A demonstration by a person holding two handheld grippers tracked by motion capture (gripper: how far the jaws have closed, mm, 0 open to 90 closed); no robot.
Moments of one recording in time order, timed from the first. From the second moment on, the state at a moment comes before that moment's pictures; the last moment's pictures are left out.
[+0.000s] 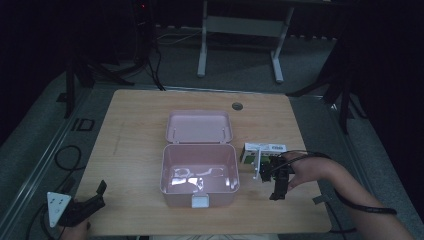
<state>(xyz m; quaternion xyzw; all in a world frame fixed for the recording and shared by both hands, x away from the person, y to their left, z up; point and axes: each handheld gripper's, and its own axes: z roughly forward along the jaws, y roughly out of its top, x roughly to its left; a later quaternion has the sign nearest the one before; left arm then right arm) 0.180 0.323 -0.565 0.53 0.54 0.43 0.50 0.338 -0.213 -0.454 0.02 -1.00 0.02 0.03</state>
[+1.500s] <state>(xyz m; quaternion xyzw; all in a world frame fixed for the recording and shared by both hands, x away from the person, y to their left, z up) 0.180 0.323 -0.565 0.53 0.53 0.43 0.50 0.424 -0.231 -0.394 -0.02 -1.00 0.00 -0.01</state>
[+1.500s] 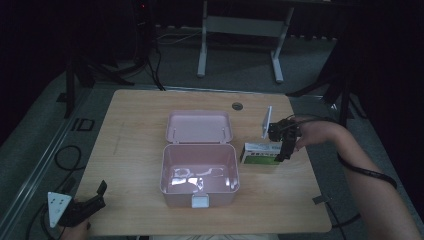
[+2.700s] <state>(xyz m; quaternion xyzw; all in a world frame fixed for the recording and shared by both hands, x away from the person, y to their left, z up) 0.180 0.323 -0.565 0.53 0.53 0.43 0.50 0.464 -0.213 -0.451 -0.03 -1.00 0.02 0.02</state>
